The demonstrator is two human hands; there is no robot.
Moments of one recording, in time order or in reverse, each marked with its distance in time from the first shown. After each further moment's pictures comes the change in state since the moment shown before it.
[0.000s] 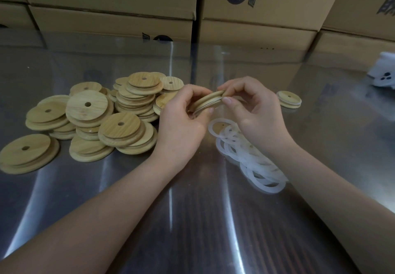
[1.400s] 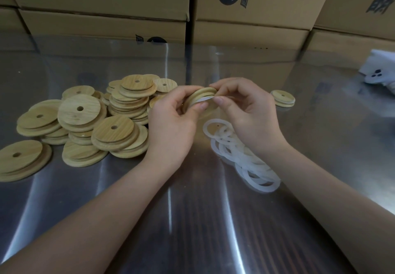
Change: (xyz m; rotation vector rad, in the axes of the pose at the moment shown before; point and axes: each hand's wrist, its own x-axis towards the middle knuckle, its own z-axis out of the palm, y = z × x) left_hand 0.001 0.008 0.000 -0.066 0.054 -0.081; right_hand -0.002 -0.001 0.002 0.044 0.045 -0.021
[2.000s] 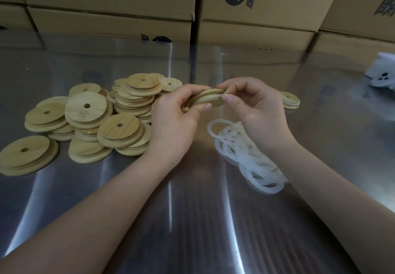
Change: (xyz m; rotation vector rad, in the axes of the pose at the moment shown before) left_hand 0.005 -0.002 -0.006 0.132 -0.025 0.085; right_hand 0.003 -0.005 -0.004 0.097 -0.029 0.128
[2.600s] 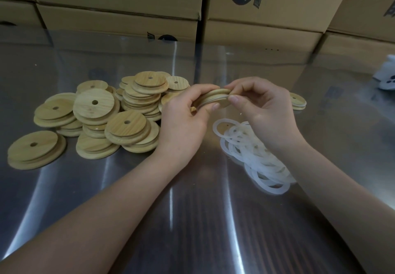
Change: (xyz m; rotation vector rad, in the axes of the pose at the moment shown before) left_hand -0.003 -0.004 0.003 -0.011 0.007 0.029; right_hand 0.001 -0.001 -0.002 -0.022 -0.037 -0.015
